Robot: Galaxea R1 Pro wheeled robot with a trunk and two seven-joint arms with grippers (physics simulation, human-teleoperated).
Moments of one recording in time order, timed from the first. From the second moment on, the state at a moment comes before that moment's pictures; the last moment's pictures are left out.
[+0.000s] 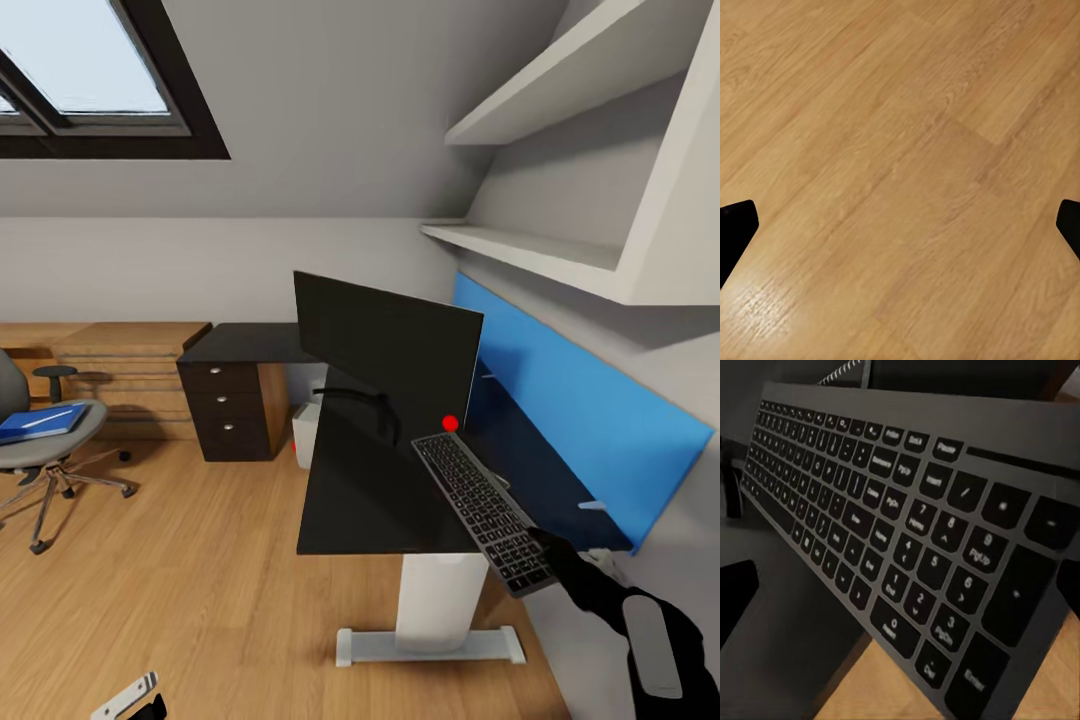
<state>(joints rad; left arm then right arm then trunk) -0.23 0.07 0.31 -0.49 0.28 -0.17 0.20 -0.34 0.00 -0.58 -1.24 -0.72 0.72 -0.06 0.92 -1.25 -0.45</state>
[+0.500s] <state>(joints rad) -0.23 0.07 0.31 -0.49 0.28 -0.17 0.20 -0.34 -0.02 -0.58 -1.24 -0.77 0.76 -0.05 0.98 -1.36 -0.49</state>
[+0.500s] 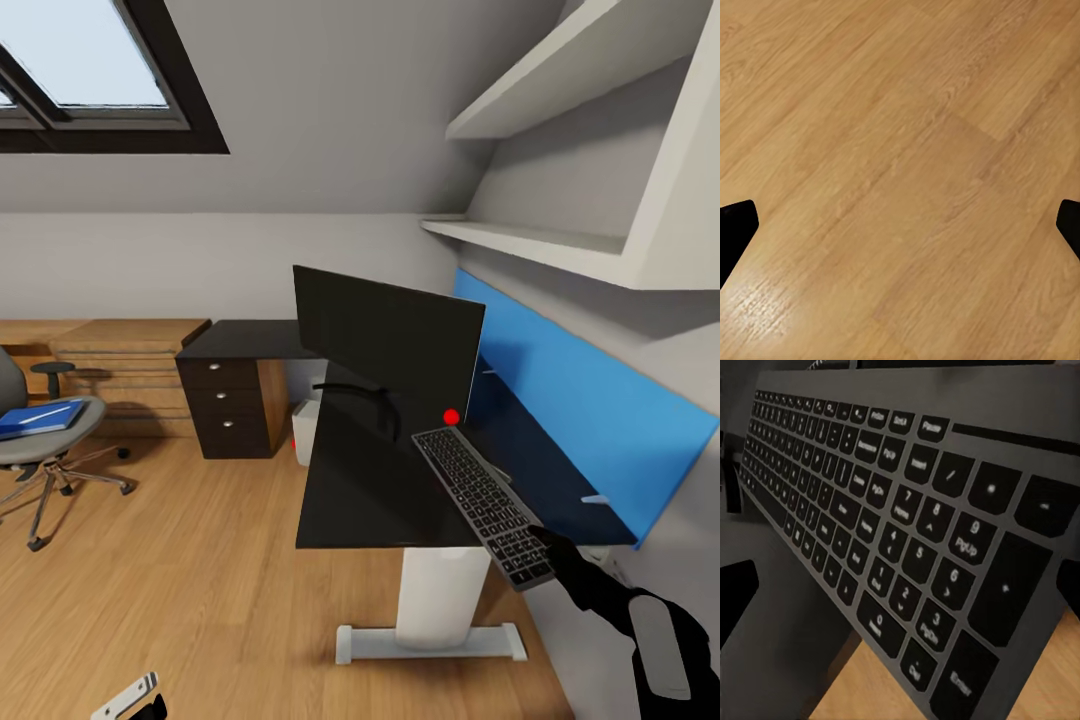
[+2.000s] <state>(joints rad) -0.23 0.07 0.31 -0.50 0.28 -0.18 0.20 -0.34 -0.02 -0.61 -1.21 -0.77 0.75 -0.01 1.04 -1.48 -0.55</state>
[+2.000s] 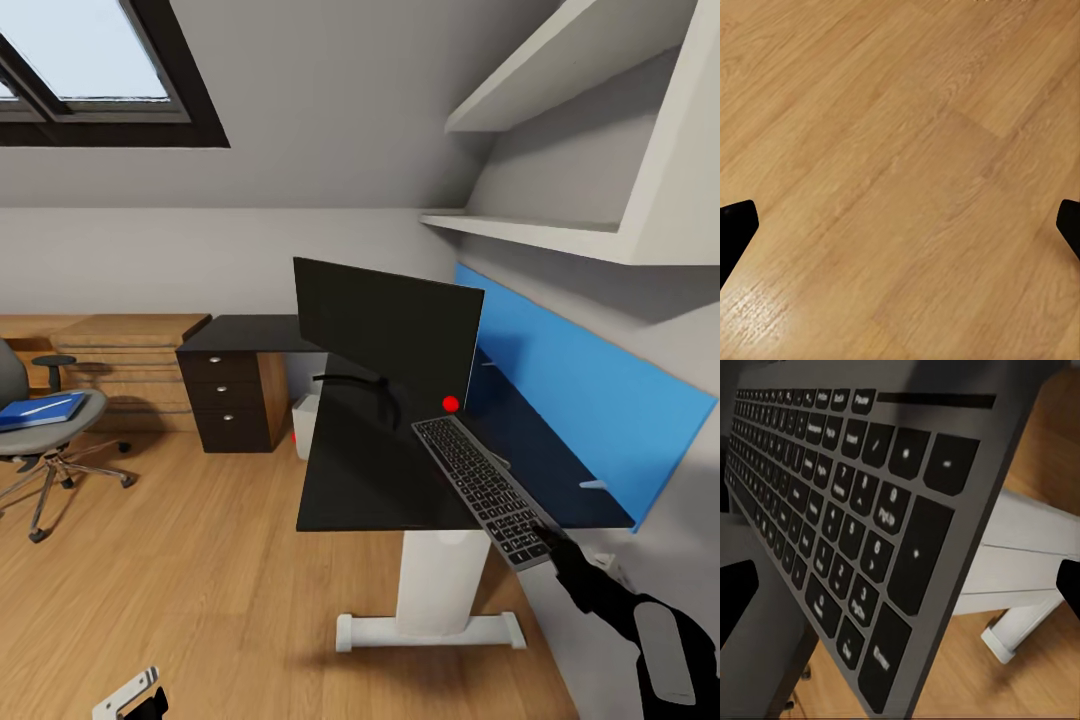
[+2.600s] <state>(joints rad) -0.23 0.06 0.31 -0.50 0.28 -0.18 0.20 -0.34 -0.02 -0.62 -1.17 -0.91 0.70 0.00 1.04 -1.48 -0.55</state>
